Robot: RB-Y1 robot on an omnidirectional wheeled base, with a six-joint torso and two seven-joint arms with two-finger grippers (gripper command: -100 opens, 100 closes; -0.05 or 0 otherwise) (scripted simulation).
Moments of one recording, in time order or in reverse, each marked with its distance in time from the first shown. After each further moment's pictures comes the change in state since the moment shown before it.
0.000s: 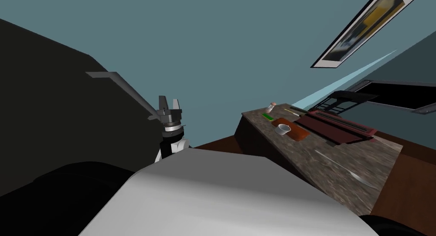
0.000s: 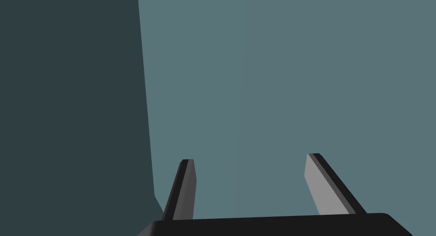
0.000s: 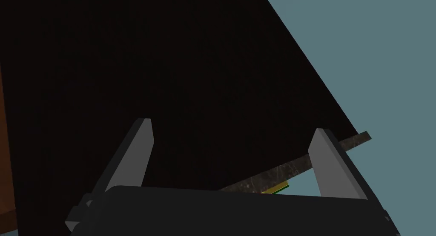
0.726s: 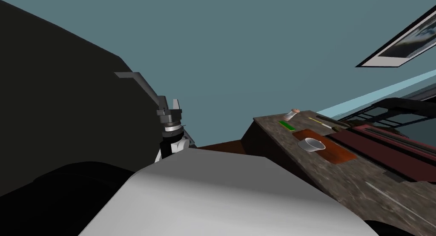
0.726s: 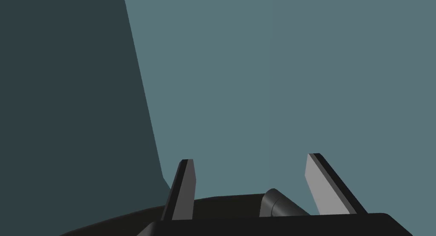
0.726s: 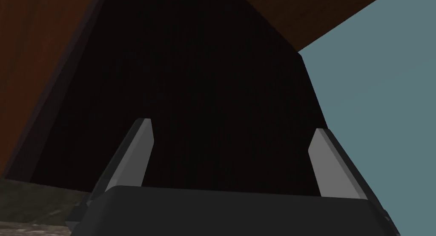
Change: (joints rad) left arm 0.000 0.000 0.000 0.000 0.000 0.000 0.000; right arm 0.126 -0.245 0.026 0.220 -0.008 0.027 -0.004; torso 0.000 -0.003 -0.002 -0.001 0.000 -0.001
